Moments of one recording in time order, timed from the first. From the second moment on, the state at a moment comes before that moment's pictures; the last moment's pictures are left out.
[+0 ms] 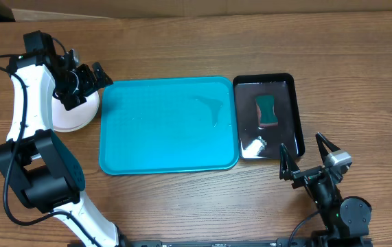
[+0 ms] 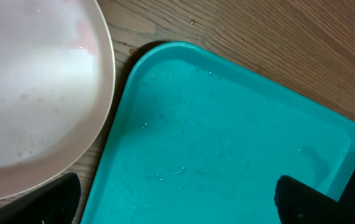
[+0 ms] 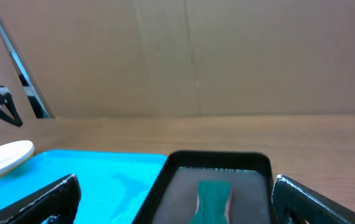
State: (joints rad) left arm 0.32 2.01 1.71 -1.06 0.36 -0.18; right arm 0.10 0.02 0.02 0.05 -0.23 0.17
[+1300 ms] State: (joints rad) left arm 0.32 2.01 1.71 -1.06 0.36 -0.18; right arm 0.09 0.01 0.02 -0.01 -0.22 -0.01
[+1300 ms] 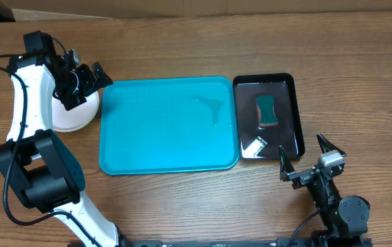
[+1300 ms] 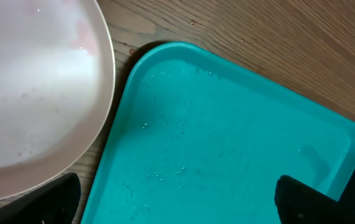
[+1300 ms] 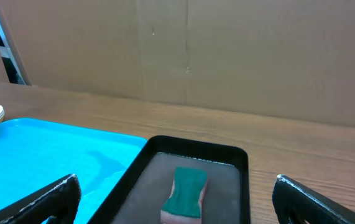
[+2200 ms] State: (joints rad) left arm 0.30 1.81 1.71 -1.06 0.29 -0.18; right arm 0.09 0.01 0.02 -0.01 -0.22 -0.01
